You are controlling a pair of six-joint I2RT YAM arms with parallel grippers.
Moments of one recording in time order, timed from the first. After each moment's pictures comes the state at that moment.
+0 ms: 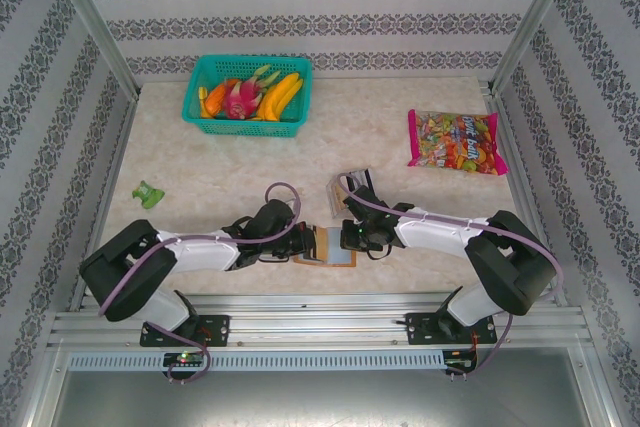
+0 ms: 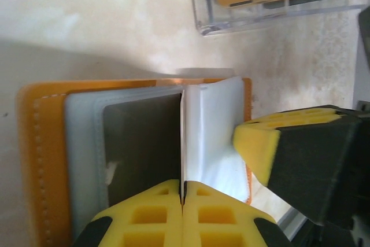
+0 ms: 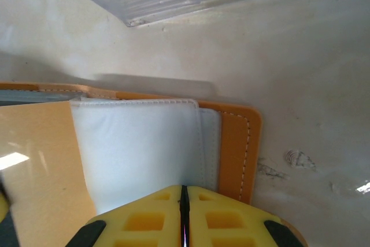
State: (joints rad) left arm -0.78 1.50 0.52 0.24 0.24 -1.03; right arm 0.73 1.51 0.69 -0.34 -0.16 0.81
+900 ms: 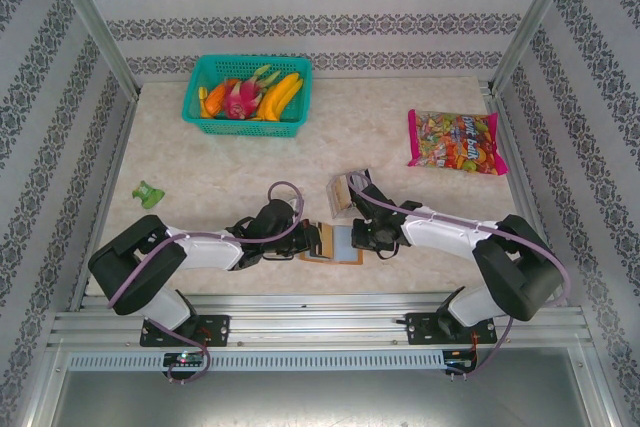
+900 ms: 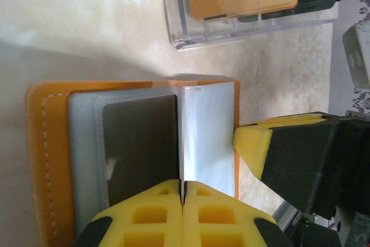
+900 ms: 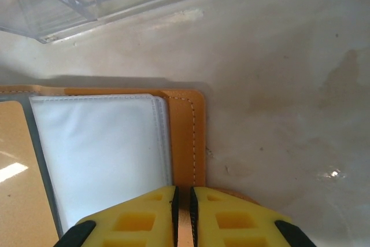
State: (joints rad) left arm -0.79 1.54 0.52 0.36 0.26 -1.06; right arm 0.68 1.47 0.68 -0.44 -0.09 0.80
